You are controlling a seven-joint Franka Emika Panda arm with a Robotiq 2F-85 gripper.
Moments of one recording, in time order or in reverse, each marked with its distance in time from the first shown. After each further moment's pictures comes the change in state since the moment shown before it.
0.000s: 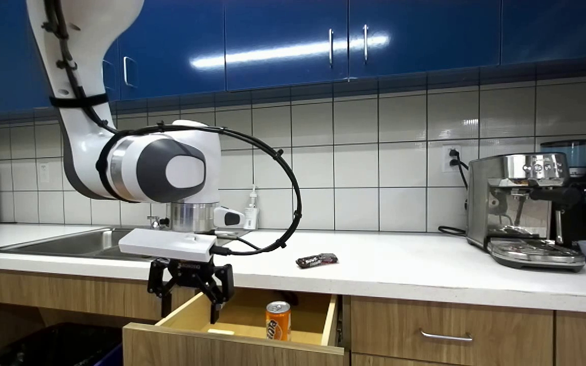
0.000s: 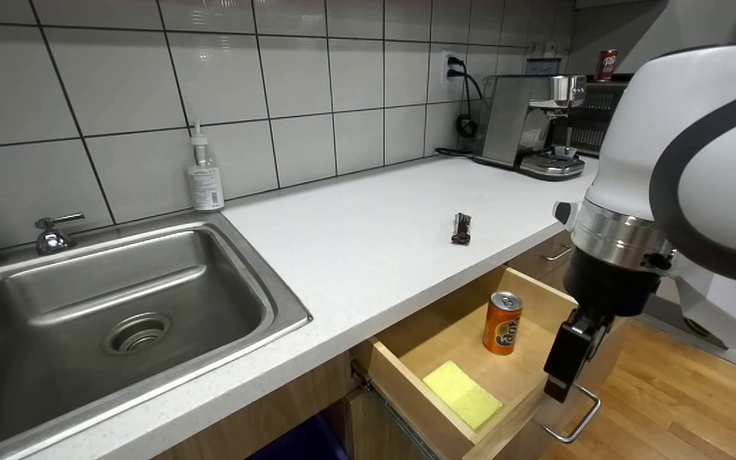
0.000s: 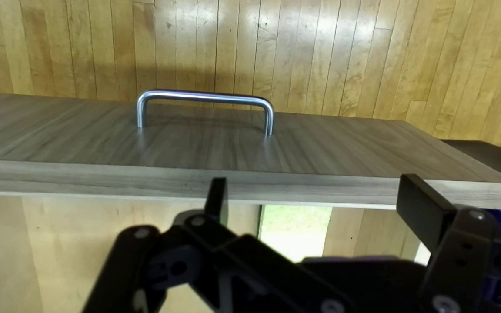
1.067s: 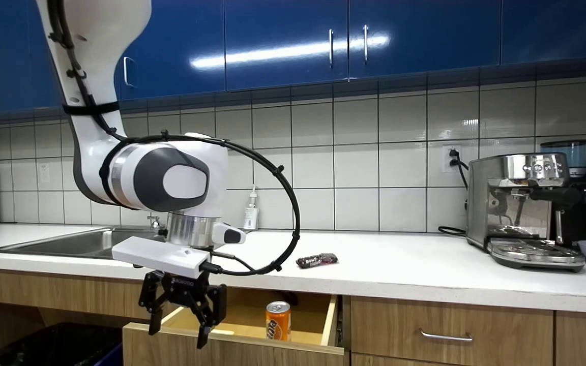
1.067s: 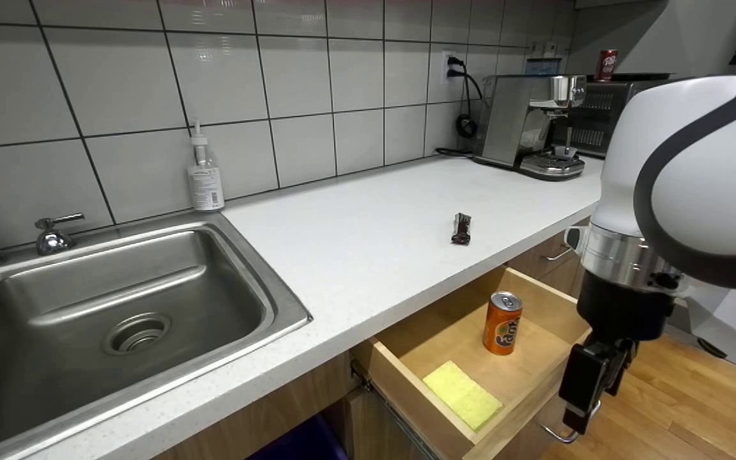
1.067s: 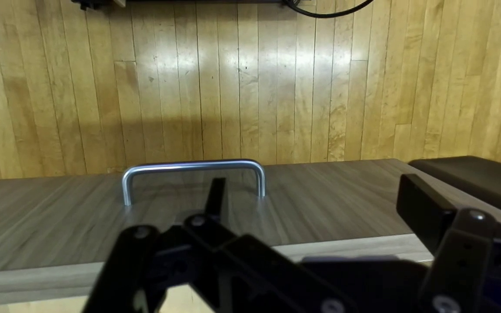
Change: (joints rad) arm 0.015 0.040 -0.026 -0.001 0.105 -0.080 -0.012
